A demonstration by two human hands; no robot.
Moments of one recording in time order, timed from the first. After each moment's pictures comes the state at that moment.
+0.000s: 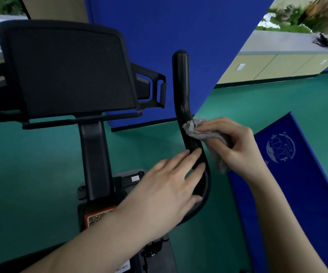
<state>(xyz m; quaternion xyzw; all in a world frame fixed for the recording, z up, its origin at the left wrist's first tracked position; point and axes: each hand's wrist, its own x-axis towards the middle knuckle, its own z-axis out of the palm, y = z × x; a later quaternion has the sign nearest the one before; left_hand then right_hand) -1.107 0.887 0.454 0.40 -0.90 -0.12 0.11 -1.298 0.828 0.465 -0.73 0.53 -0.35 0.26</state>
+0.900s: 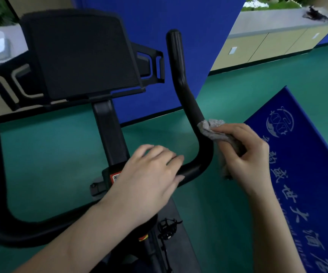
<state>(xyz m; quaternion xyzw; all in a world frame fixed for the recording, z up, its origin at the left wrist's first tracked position) -1.060 0.930 0.463 0.41 -0.90 -0.11 0.08 -1.267 0.933 0.457 -0.63 0.63 -0.43 0.14</state>
